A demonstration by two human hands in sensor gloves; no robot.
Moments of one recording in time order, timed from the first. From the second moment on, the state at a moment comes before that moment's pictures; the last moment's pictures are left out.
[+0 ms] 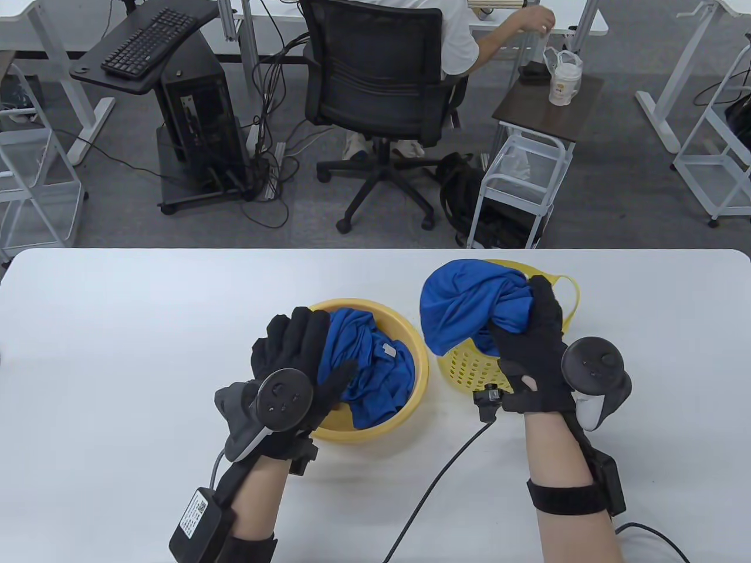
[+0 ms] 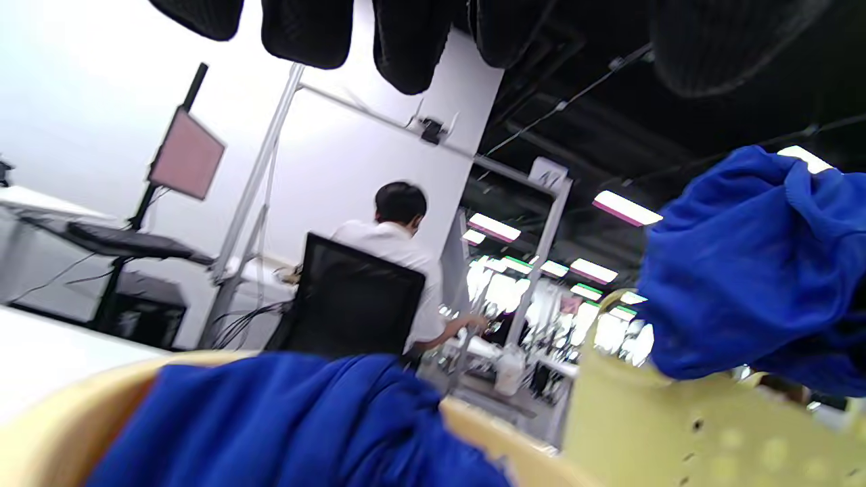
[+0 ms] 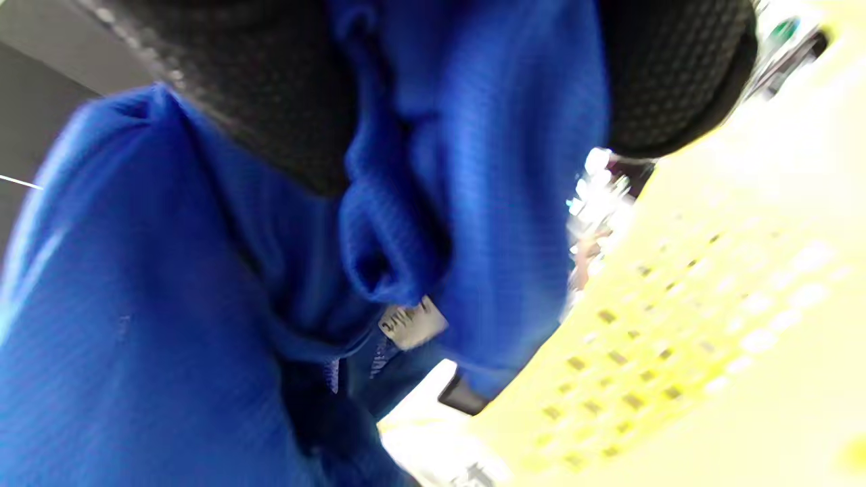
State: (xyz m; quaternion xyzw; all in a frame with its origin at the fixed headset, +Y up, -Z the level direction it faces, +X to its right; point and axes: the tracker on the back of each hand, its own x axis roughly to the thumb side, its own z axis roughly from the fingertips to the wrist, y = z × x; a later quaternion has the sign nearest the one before) left_hand -0.155 -0.620 -0.314 0.14 -0.04 0.16 0.97; right_hand 0.234 -0.630 -0.372 -0.04 -0.24 0.85 0.47
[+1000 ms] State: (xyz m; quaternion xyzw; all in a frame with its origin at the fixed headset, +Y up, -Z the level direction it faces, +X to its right) left_hand -0.049 -0.689 -0.426 -0.16 0.15 -0.09 0.97; right_hand 0.198 -0.578 -0.330 0.13 -0.22 0.83 0.50
